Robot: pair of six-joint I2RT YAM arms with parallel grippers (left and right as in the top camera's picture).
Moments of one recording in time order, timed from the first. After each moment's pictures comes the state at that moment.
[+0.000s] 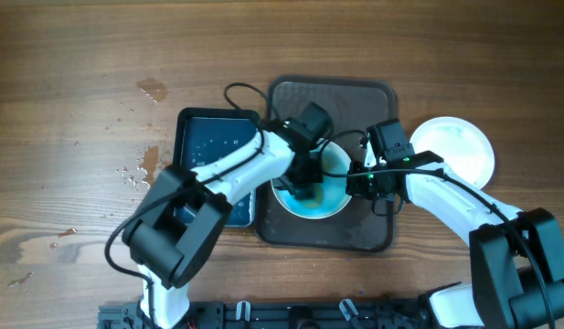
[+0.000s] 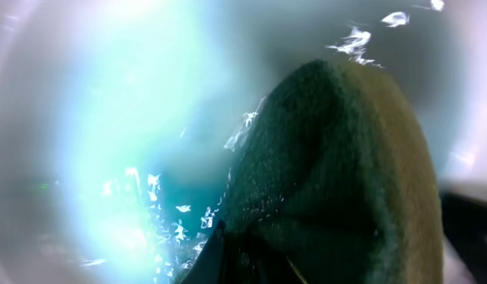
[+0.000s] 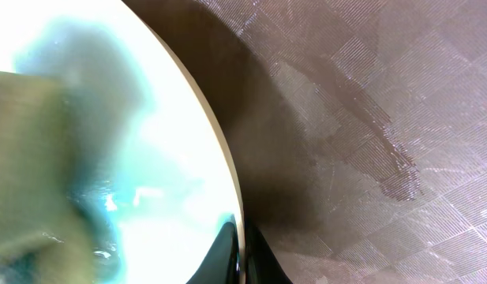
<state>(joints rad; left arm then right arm) -0.69 1.97 1.30 -0.76 0.15 -0.72 0.30 1.60 0.75 -0.45 -0.25 0.47</state>
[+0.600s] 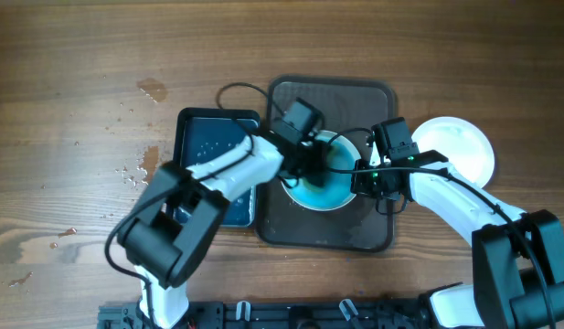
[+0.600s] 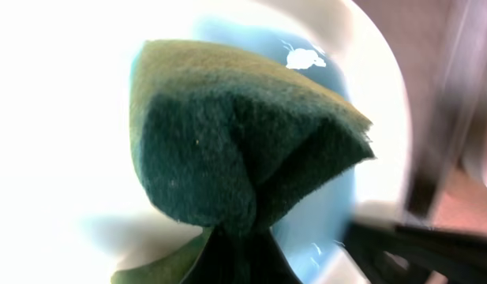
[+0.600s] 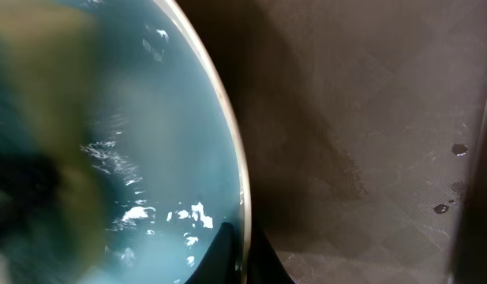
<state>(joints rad) -0.68 1.96 1.18 -0.37 0.34 -0.71 0.28 1.60 0.75 -0.46 -0.22 0.48</state>
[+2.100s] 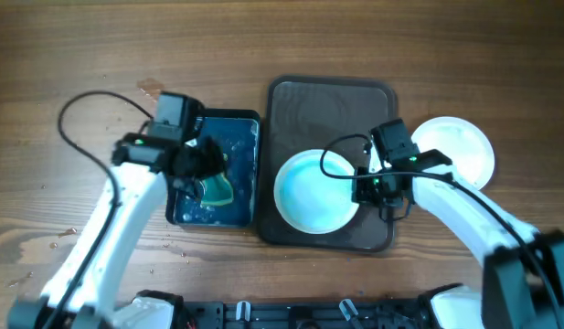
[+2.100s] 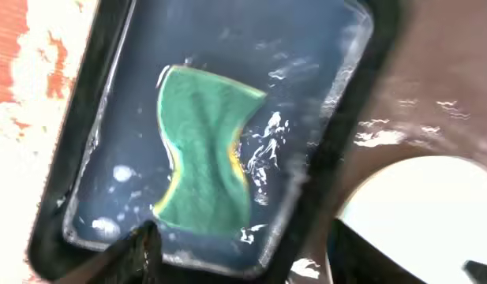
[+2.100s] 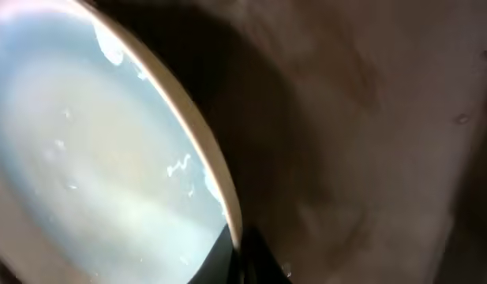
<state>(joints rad) -0.21 1.37 1.05 -0.93 0.08 -0.56 0.30 1.52 0.78 -0.64 -0.25 0.44</state>
